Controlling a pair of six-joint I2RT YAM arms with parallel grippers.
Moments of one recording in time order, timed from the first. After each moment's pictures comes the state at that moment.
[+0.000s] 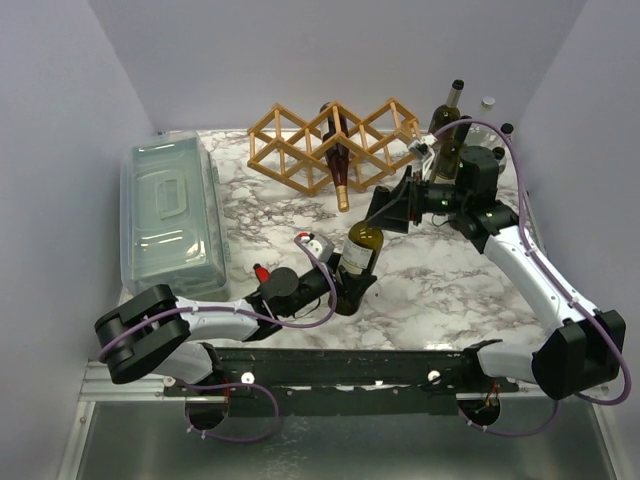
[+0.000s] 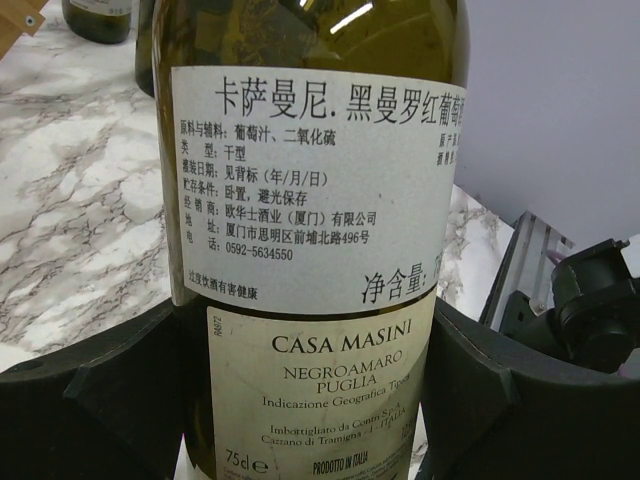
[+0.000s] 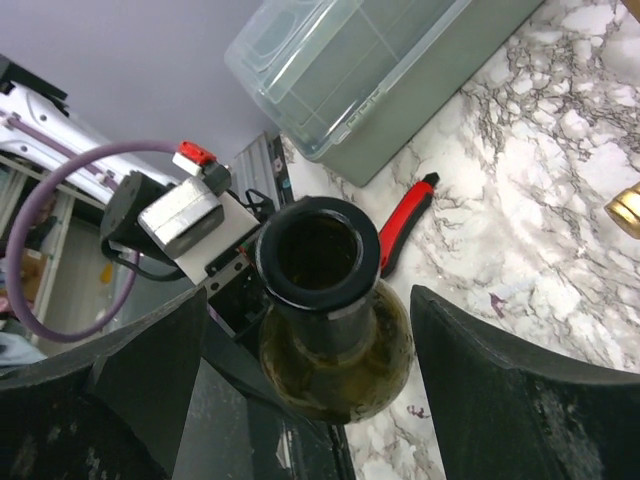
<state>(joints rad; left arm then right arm) -1.04 1.35 0.40 1.02 -0.05 -0.39 0.29 1.26 1.08 -0.11 -1.10 0.36</state>
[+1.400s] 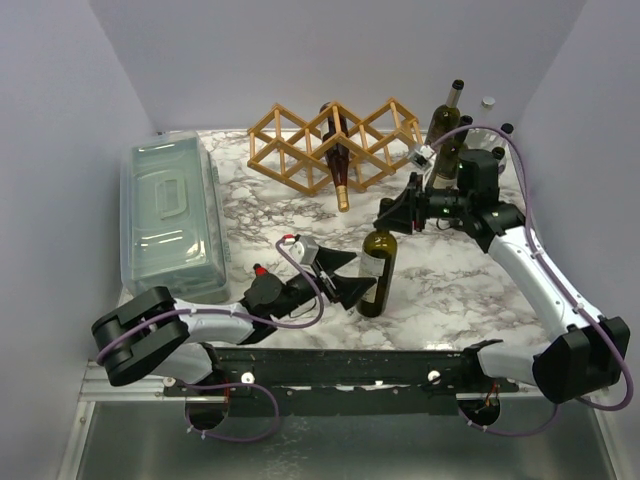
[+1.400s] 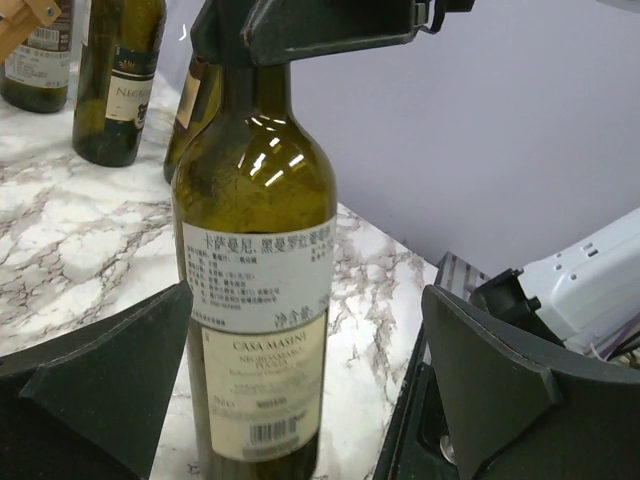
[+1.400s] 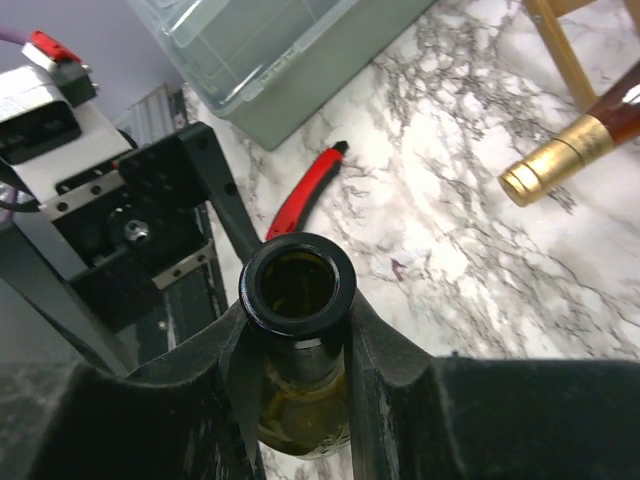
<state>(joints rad) -1.02 1.35 0.34 1.24 0.04 -0.47 0.28 1.25 1.10 -0.31 -1.00 0.03</state>
